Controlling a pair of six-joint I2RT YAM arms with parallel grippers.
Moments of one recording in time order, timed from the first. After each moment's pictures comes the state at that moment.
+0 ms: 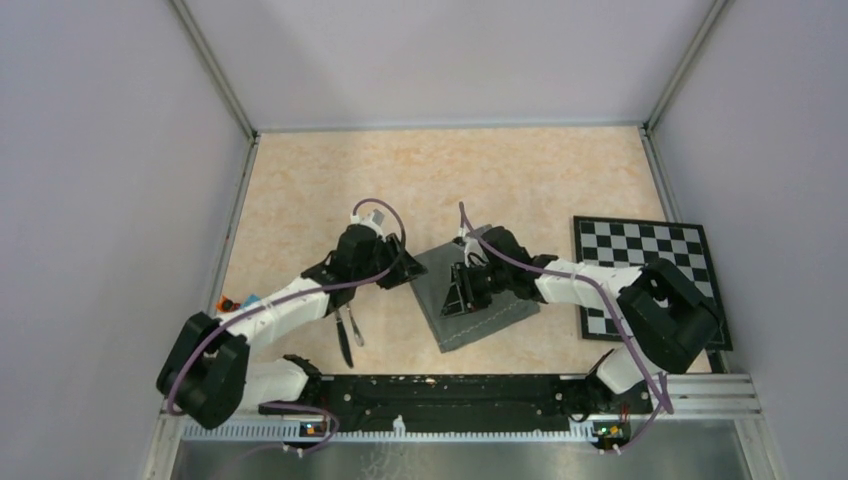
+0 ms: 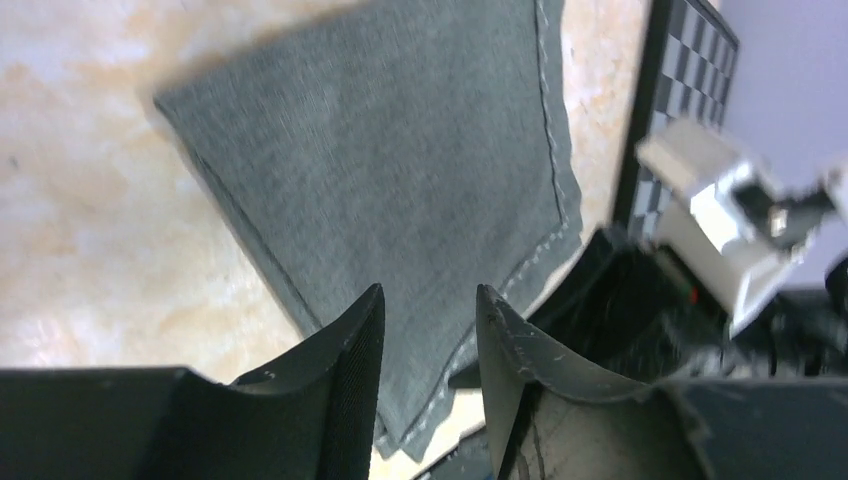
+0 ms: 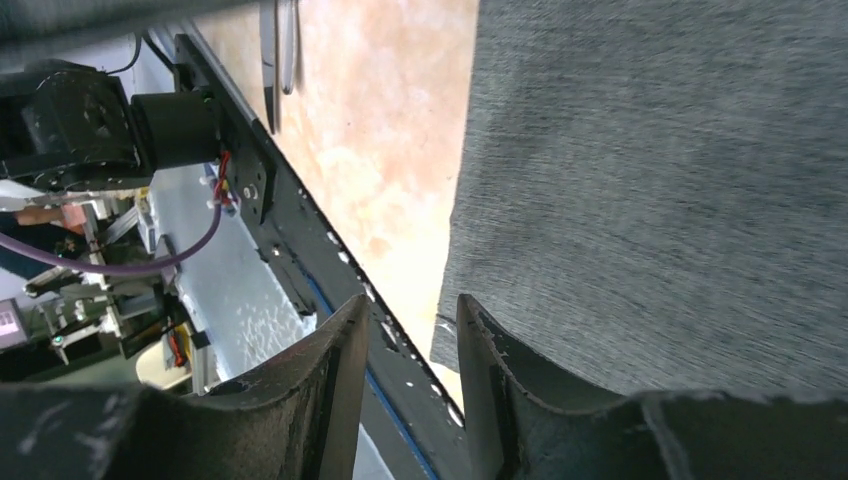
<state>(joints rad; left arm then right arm) -0.57 1.17 0.53 0.06 0.24 -0.97 0.74 1.51 0.72 -0.02 -0.60 0.61</state>
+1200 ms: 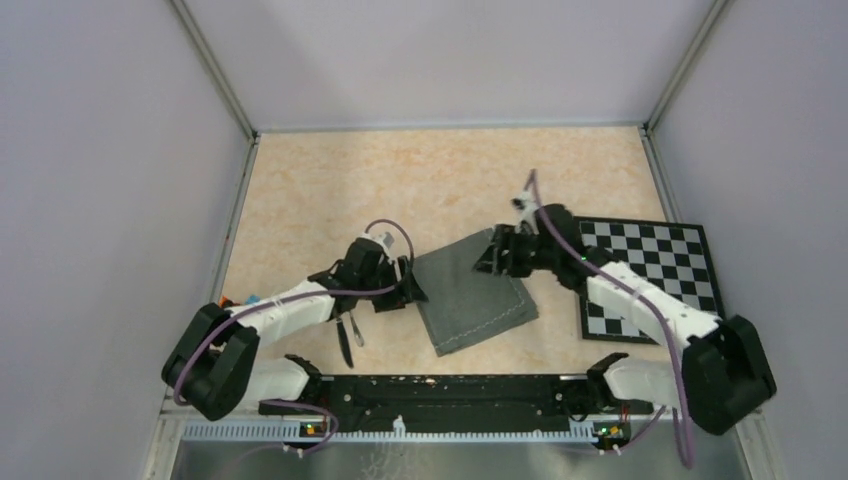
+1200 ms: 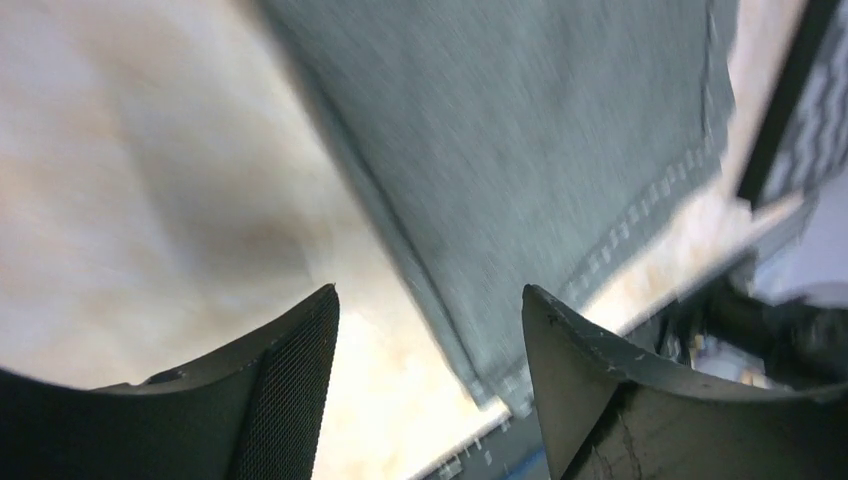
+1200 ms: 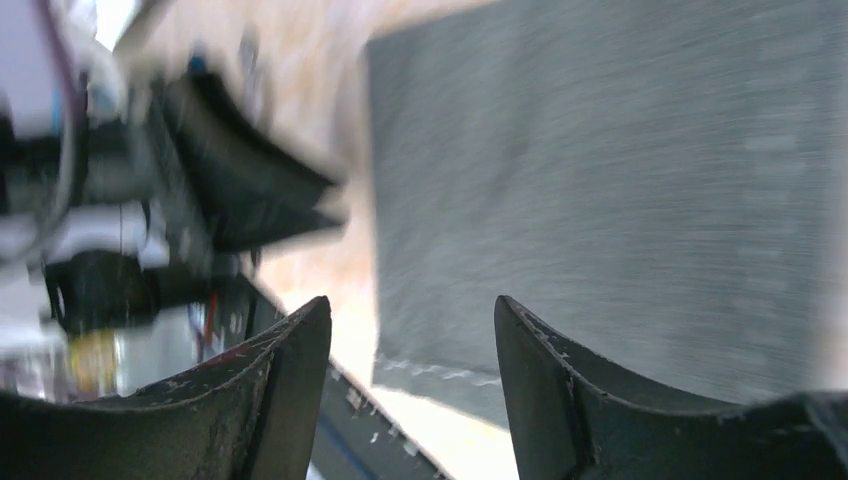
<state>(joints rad) -0.52 1.30 0.53 -0.05 0.29 -0.78 0.65 1.26 0.74 -0.17 -0.40 0.60</state>
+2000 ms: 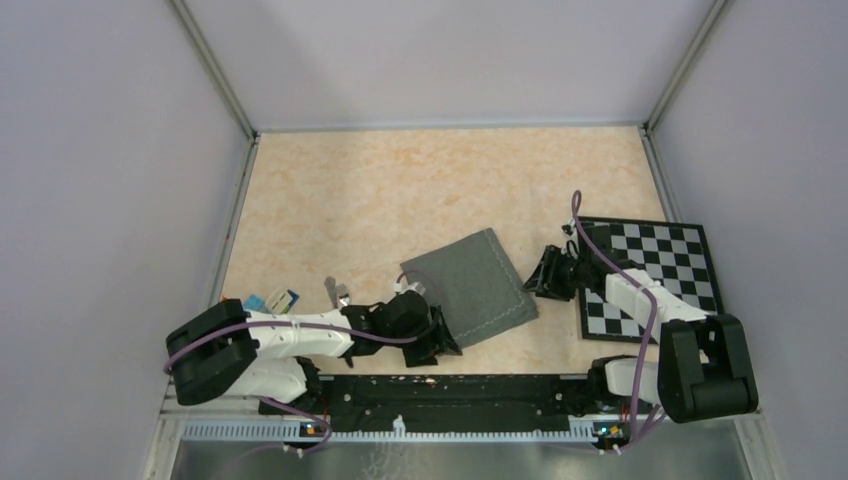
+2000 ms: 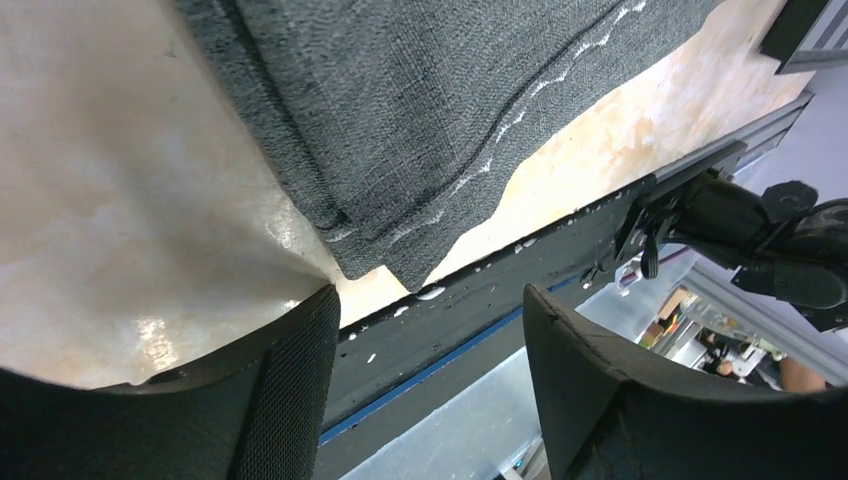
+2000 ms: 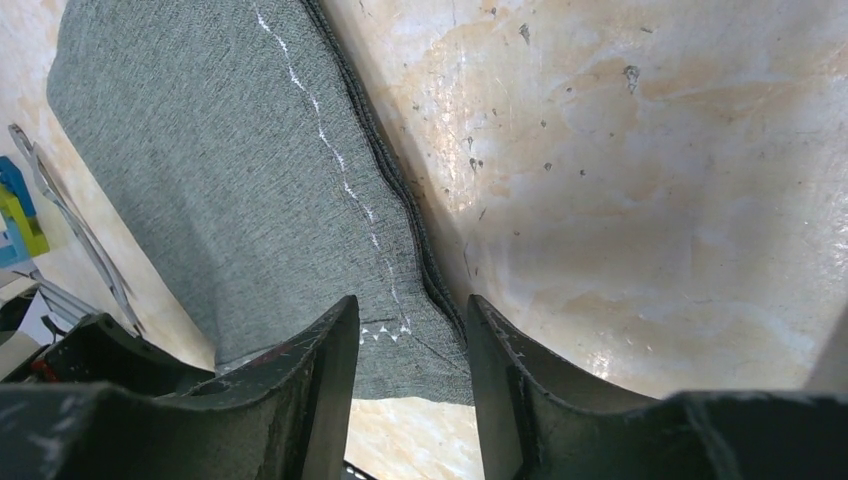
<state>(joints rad) -1.10 1.30 0.46 -0.03 0.15 -1.34 0.13 1.23 0.52 -0.31 -0.43 0.49</state>
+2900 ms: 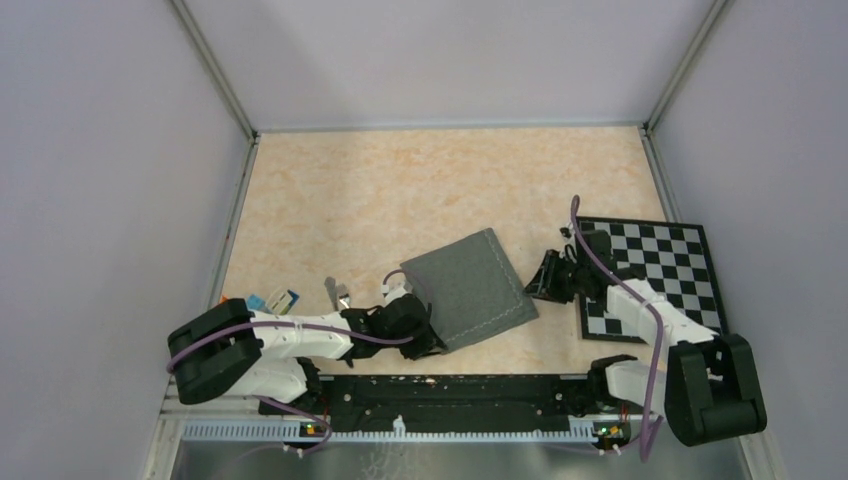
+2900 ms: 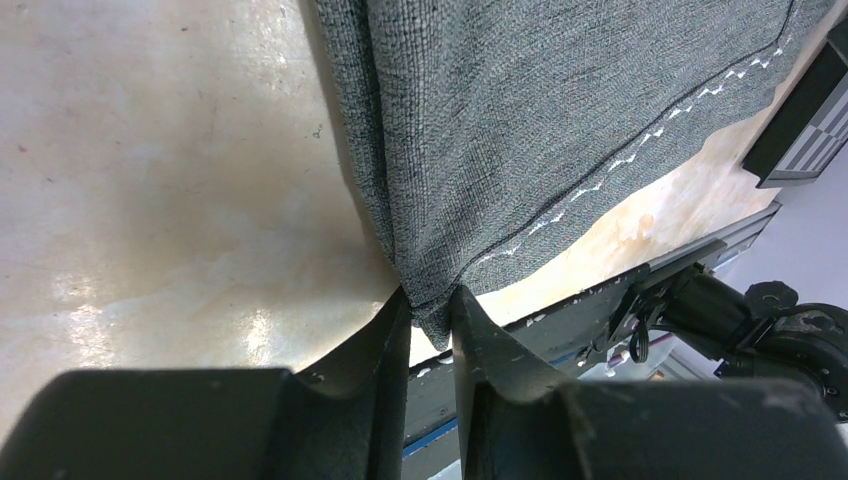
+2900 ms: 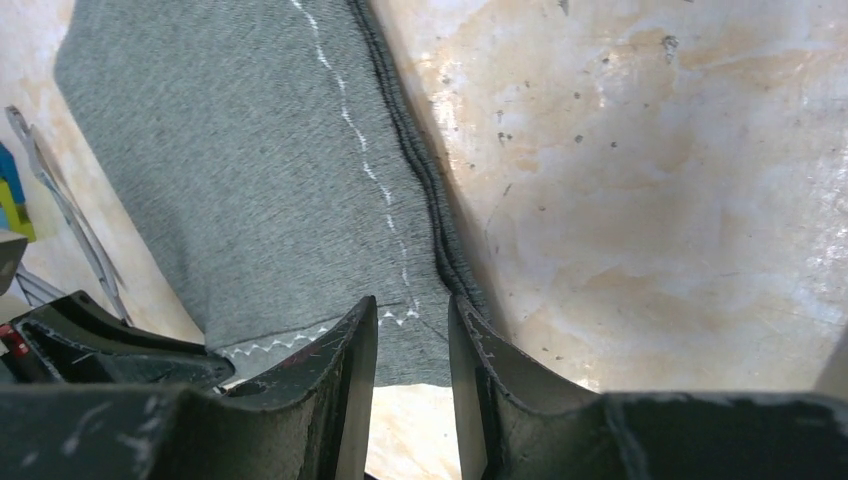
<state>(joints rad) -1.10 1.30 0.42 0.00 -0.02 -1.46 0.18 1.15 0.48 -0.31 -0.39 0.50</state>
